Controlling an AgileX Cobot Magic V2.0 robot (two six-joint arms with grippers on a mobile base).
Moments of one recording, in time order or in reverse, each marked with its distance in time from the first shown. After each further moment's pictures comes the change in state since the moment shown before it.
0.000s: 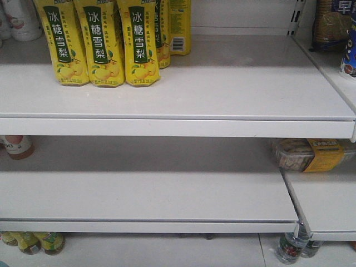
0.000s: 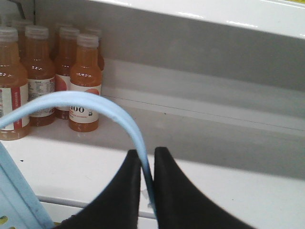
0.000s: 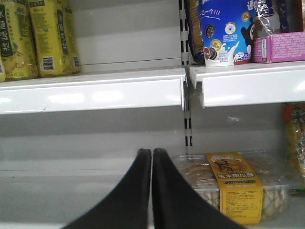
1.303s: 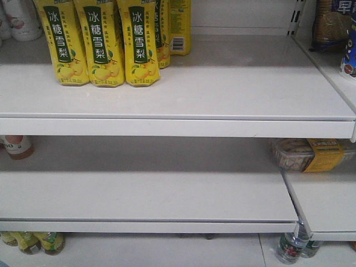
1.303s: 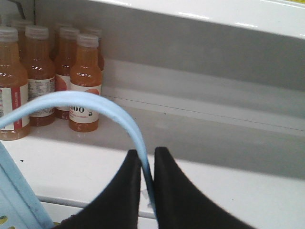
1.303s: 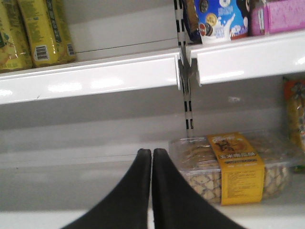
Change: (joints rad) left arm 0.000 0.000 0.000 0.000 0.000 0.000; right arm 0.000 0.000 0.000 0.009 0.057 0.023
